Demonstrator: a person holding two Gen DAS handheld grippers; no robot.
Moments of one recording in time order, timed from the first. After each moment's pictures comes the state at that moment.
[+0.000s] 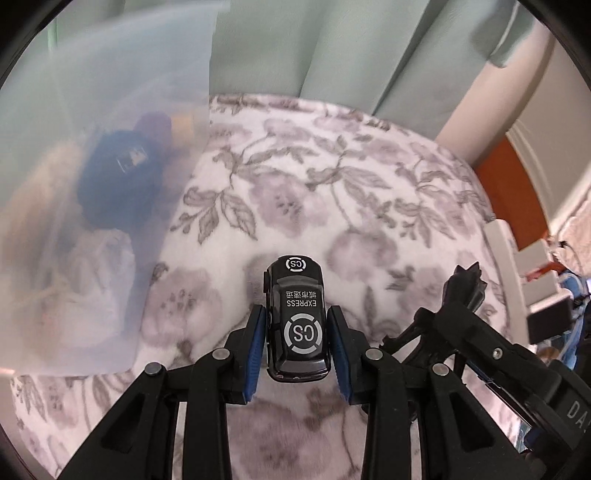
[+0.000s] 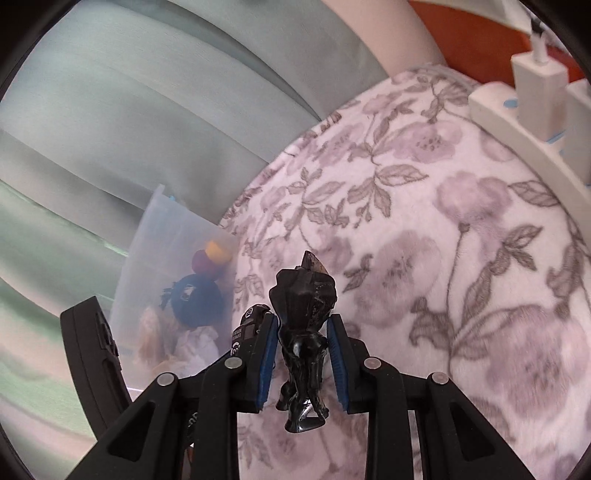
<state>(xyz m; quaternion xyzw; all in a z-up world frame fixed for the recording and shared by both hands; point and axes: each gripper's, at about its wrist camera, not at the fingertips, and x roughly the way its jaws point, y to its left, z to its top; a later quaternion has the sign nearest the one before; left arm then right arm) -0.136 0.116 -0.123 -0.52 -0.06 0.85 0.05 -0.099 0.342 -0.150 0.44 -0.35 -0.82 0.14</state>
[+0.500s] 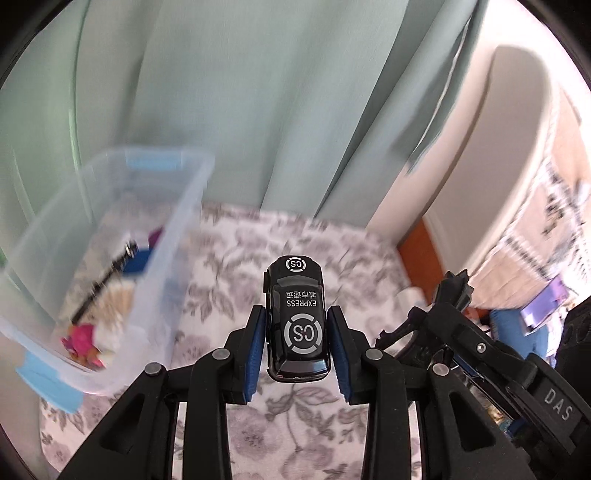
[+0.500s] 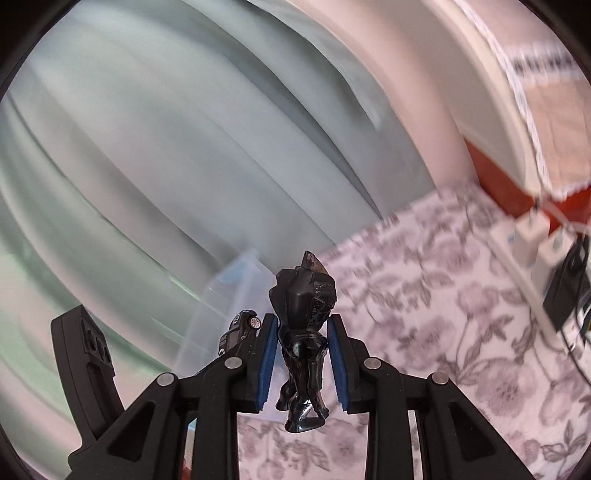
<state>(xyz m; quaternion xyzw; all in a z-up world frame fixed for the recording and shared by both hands) -0.094 0.102 0.012 -0.39 -0.09 0.91 0.11 -0.045 0.339 -0.008 0.30 -0.32 -0.89 0.16</state>
